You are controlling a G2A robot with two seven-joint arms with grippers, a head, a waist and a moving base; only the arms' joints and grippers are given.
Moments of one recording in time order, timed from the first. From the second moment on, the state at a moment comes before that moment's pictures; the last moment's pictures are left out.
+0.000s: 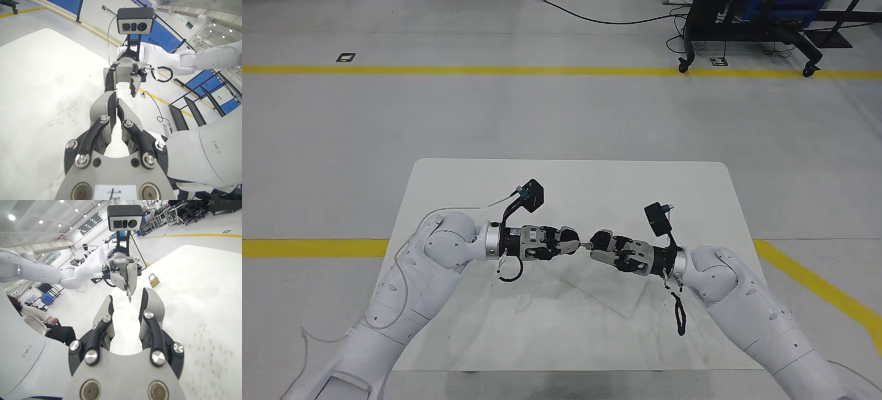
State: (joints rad) left arm 0.93 -1.15 -0.92 -1.30 0.07 -0.93 -0.88; right arm -1.18 -1.00 0.97 -1.36 -0.21 -1.01 0.38
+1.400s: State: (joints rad) left arm 0.99 -1.10 -1.02 -1.43 0.18 -0.88 -0.67; right arm -1.34 -0.91 1.27 -1.40 -0.22 -1.01 0.22
